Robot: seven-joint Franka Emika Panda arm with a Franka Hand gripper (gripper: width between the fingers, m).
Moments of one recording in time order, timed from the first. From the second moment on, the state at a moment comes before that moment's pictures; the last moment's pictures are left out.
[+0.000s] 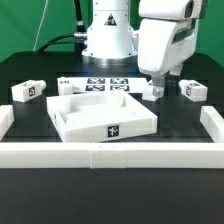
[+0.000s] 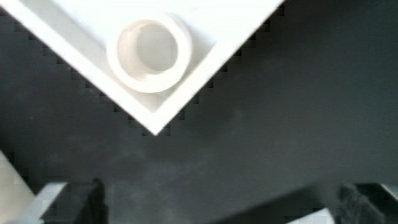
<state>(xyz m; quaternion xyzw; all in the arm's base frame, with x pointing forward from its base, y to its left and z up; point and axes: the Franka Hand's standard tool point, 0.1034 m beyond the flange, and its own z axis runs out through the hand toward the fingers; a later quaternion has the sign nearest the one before) 0.545 0.072 0.069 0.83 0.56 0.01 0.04</state>
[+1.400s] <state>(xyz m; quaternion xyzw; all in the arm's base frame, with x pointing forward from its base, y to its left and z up) 0.490 -0.013 0.048 0.63 0.78 -0.01 0.02</state>
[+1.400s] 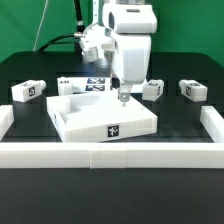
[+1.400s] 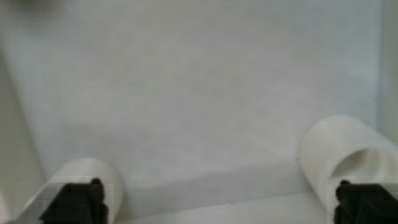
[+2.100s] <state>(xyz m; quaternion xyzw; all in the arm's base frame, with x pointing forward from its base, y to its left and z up) 0.465 -0.048 0.034 0.62 0.79 -0.03 0.00</state>
